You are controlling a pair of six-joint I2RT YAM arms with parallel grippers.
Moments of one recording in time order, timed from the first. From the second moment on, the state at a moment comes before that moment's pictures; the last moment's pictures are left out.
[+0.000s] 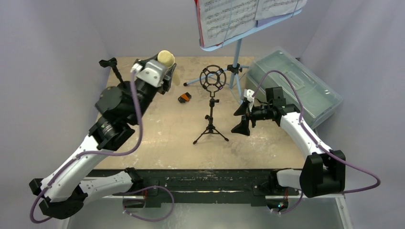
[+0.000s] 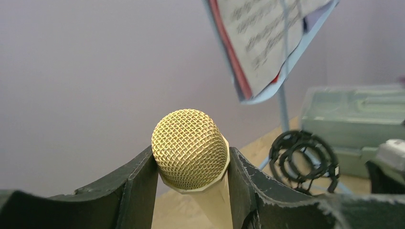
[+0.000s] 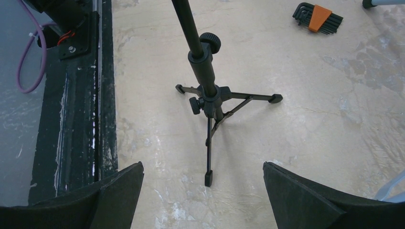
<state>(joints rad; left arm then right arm) -0.82 0.95 1.32 0.00 -0.25 0.41 0.16 1.27 0.90 -0.59 -1.06 -0.70</state>
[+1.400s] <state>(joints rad) -0.17 1.84 1.30 -0.25 -0.35 0.08 0.16 1.32 0.90 -0.59 -1.04 -0.70</state>
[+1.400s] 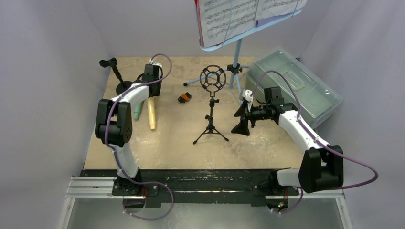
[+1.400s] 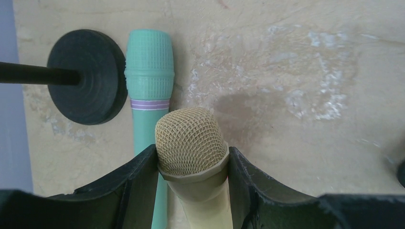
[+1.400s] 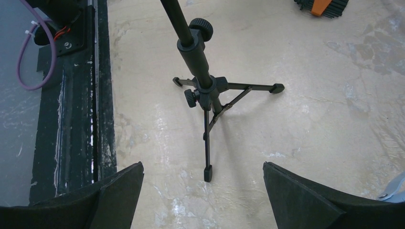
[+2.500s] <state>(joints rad) -0.12 1.98 1.45 -0.37 -0.34 0.02 0.16 1.32 0.91 -0.60 -1.04 -0.71</state>
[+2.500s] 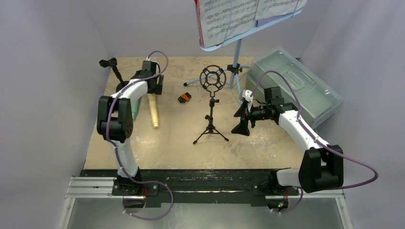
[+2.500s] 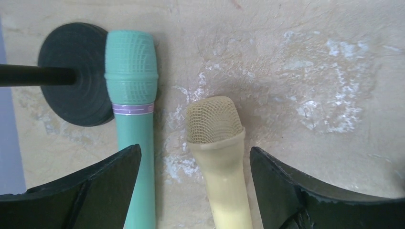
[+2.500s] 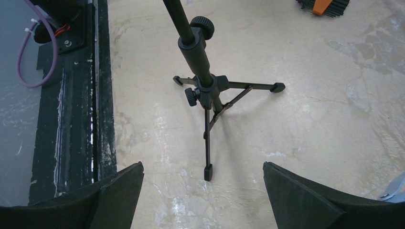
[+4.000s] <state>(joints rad) -0.44 1.02 0.64 0.23 0.53 -0.07 0.16 1.32 0.91 -0.60 -1.03 -0.74</state>
